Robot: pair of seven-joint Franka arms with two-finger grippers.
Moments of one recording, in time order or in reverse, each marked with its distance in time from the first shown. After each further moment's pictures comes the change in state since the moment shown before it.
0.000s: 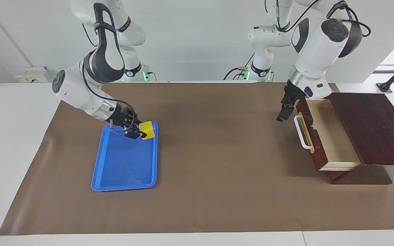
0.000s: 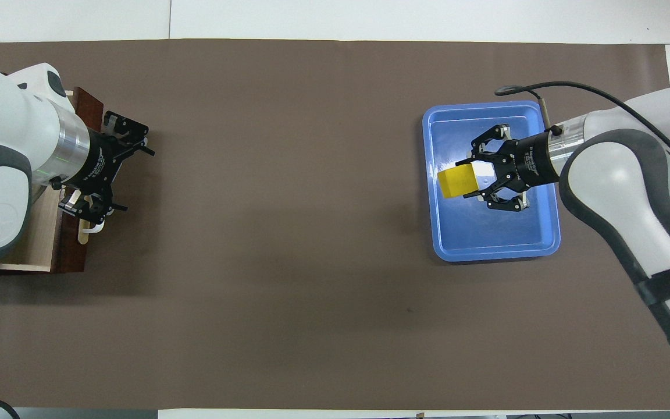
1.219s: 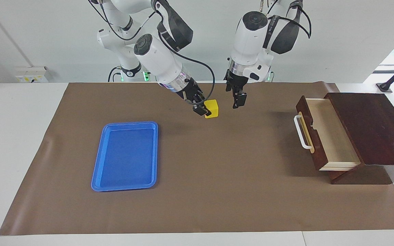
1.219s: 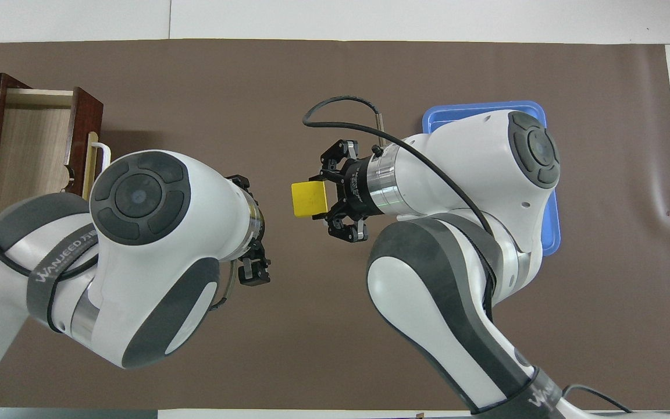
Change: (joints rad) left arm -0.346 -0.046 -0.008 -0.112 0.000 0.092 -0.929; right arm 0.404 0.019 0.001 0.130 -0.016 0.178 0.561
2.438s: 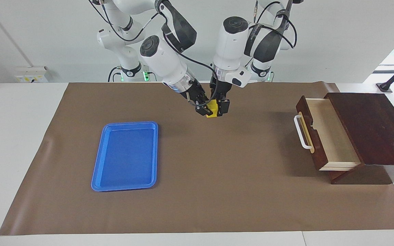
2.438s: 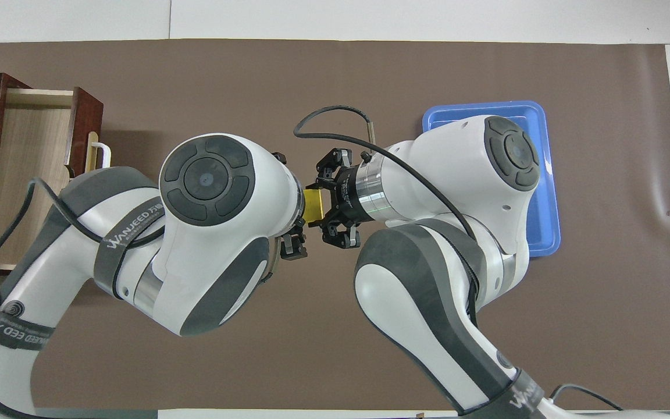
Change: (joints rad) left arm -0.064 0.132 0.003 0.124 0.033 0.075 -0.025; right arm 0.017 0.011 -0.001 0.000 -0.029 -0.014 0.069
